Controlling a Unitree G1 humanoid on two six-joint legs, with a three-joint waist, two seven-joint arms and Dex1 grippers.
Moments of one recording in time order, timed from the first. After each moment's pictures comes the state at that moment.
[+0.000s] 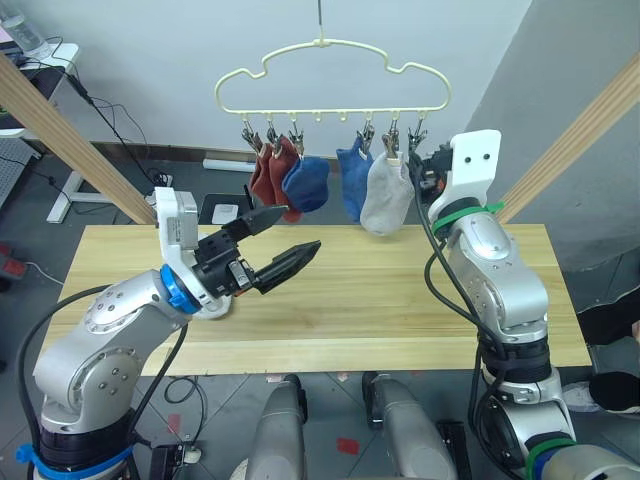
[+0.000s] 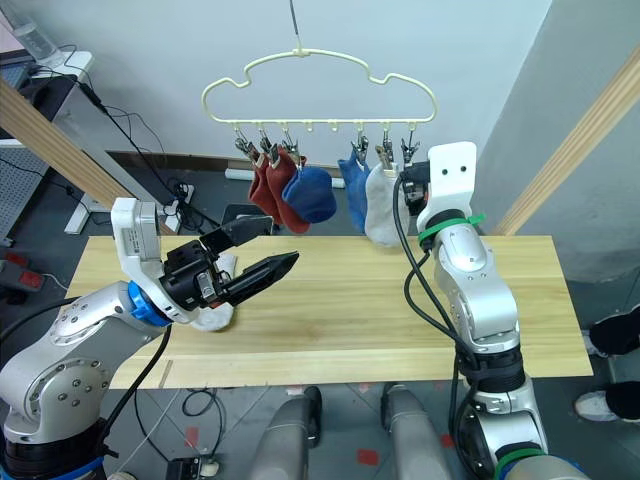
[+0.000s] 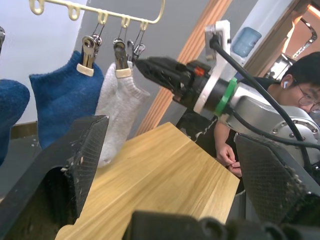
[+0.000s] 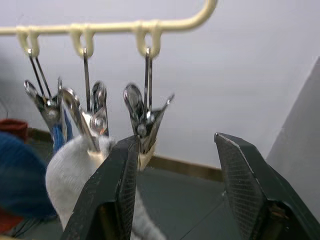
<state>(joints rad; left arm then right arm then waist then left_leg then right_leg) -0.21 0.59 0.26 -0.60 -0.92 0.67 -0.62 -0.62 -0.16 0.04 -0.27 0.10 0.59 -0.08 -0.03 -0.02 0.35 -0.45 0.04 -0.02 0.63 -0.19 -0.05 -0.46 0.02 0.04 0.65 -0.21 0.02</state>
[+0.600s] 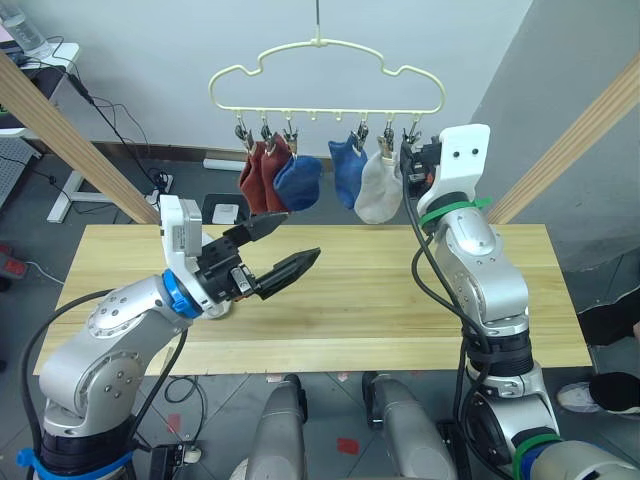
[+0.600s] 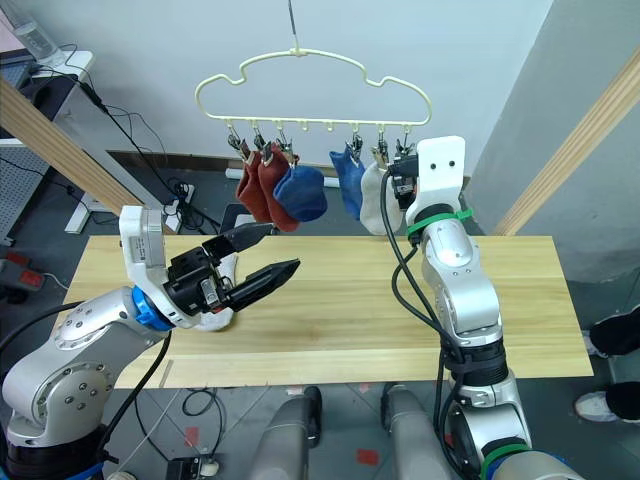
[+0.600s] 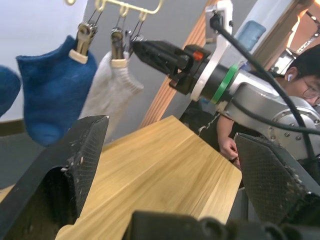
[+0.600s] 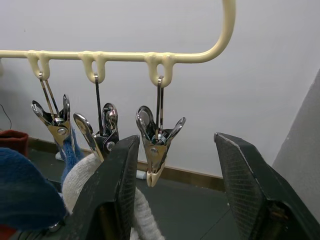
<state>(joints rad) -0.17 0.60 0.24 -0.58 -0.87 0.64 -0.65 -0.66 -0.09 0.03 -0.21 0.06 0.54 -0.05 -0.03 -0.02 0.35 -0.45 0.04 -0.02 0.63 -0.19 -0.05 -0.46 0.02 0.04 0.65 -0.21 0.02</state>
